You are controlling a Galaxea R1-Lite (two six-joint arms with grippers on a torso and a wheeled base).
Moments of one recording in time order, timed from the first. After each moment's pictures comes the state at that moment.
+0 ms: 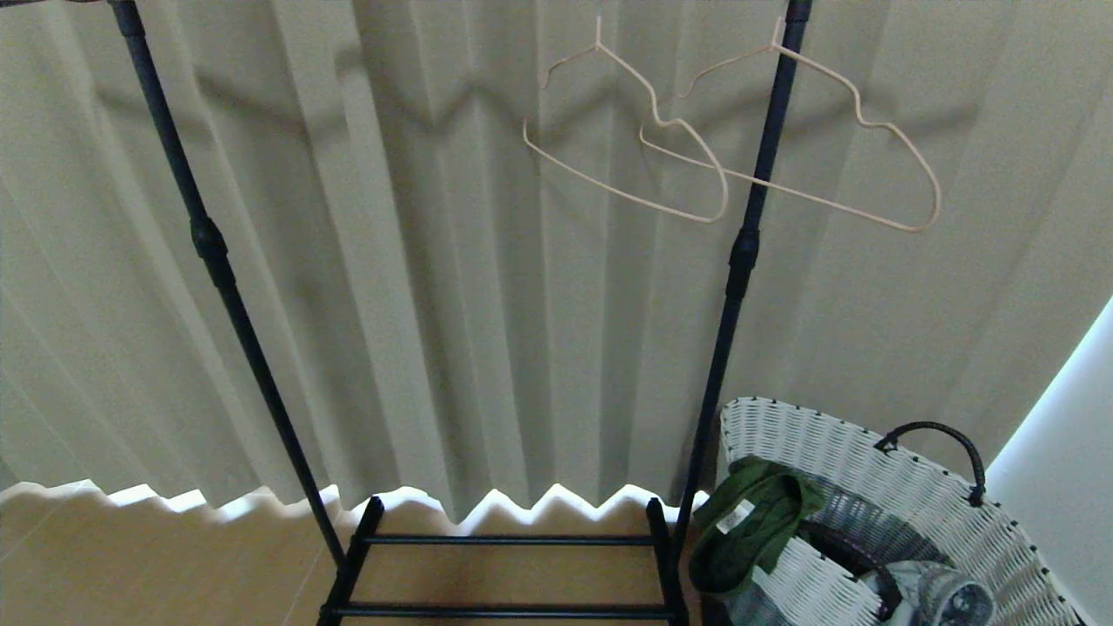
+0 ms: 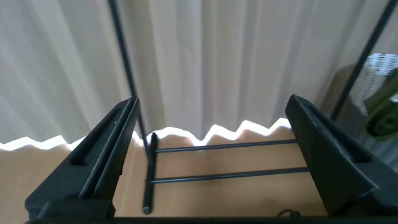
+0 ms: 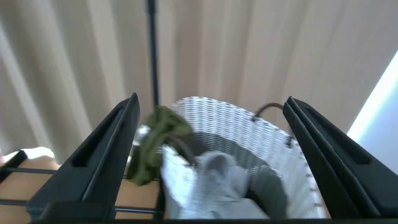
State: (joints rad) left arm 0.01 0.01 0.00 0.01 -0.08 0.04; right arm 0.00 0.00 0.00 -0.11 0.01 -0.01
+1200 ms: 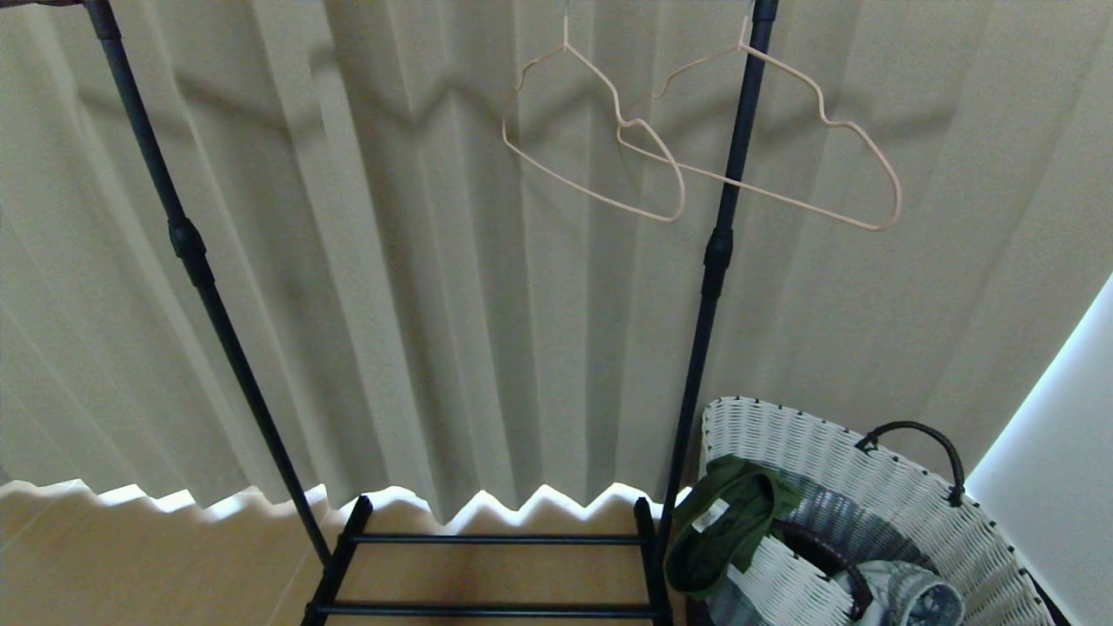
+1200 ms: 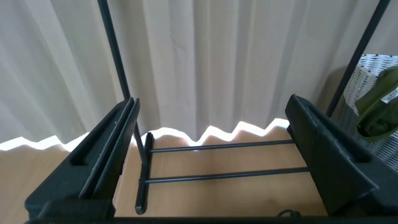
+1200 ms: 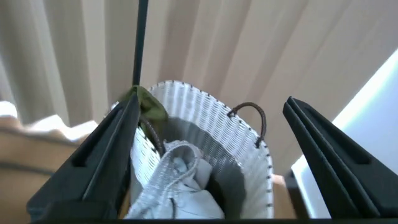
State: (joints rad) left arm 0.01 0.01 0.00 0.01 -0.08 0.04; right arm 0.02 0.11 -0.08 -0.04 0.02 -0.20
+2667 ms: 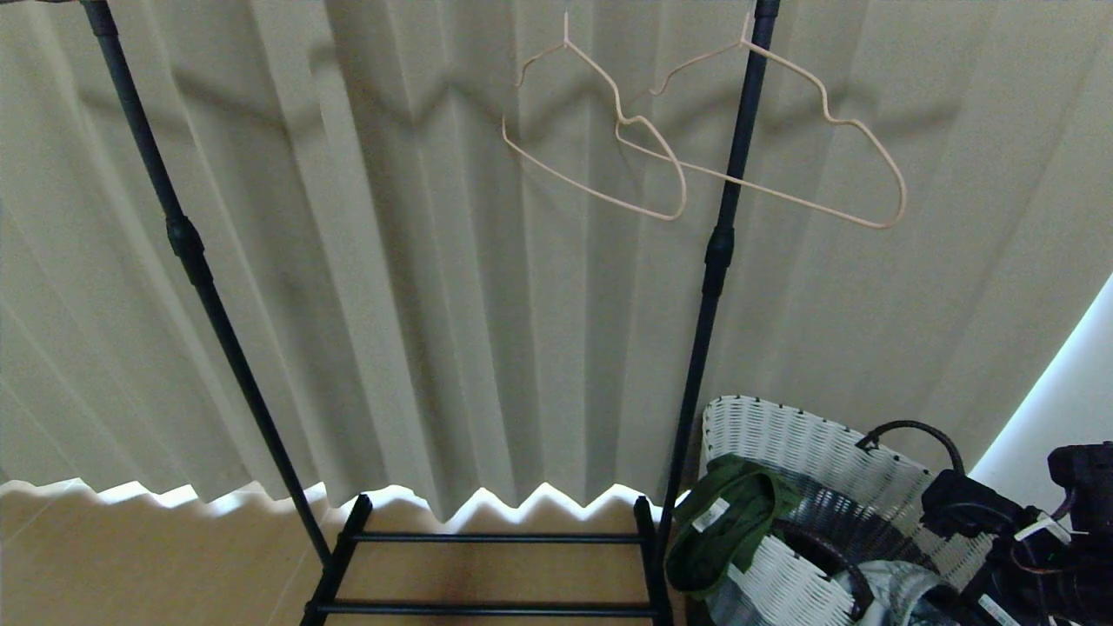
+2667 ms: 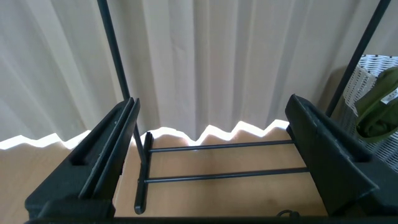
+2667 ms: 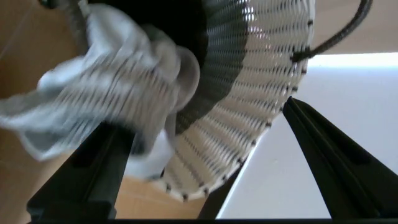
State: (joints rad) left arm 0.01 0.01 0.00 0.01 -0.08 0.04; right arm -0.14 1.65 -0.27 -0.47 -0.06 -0.75
